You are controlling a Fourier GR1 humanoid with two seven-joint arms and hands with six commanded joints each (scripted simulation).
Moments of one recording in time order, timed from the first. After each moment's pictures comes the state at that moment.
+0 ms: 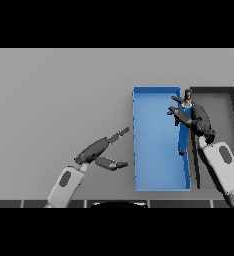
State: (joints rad) left arm -0.15 0.04 -0.42 -1.63 -0.15 -0.39 0.10; right arm -0.38 -0.64 0.28 -1.62 -0.56 -0.27 0.61
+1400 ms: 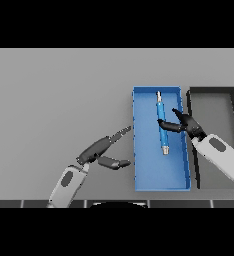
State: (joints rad) left arm -0.16 0.02 -0.42 -1.64 -0.17 -0.37 0.13; right arm -0.71 -0.95 0.97 -1.42 -0.79 -0.25 0.61
